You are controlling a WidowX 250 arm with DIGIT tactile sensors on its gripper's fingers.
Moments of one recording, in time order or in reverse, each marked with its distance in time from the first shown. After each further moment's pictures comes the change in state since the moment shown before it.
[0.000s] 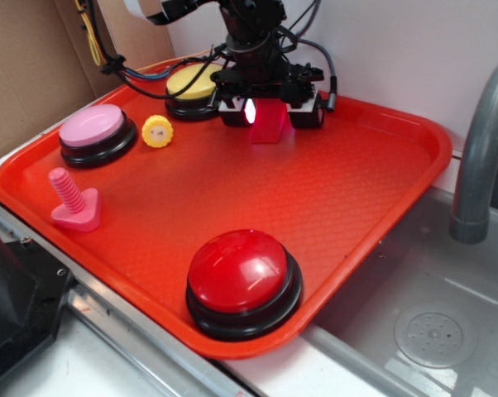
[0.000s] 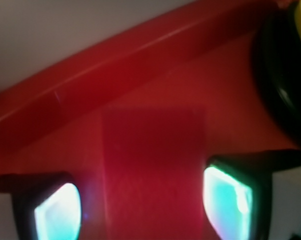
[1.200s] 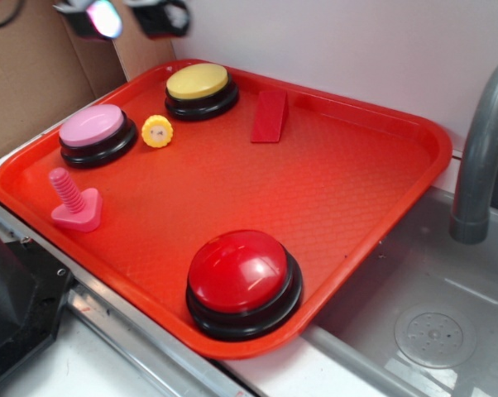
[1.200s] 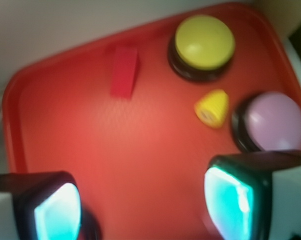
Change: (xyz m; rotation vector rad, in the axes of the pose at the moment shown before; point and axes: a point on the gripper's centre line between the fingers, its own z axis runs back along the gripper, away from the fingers) arm -0.052 0.044 0.148 -0.129 0.119 -0.186
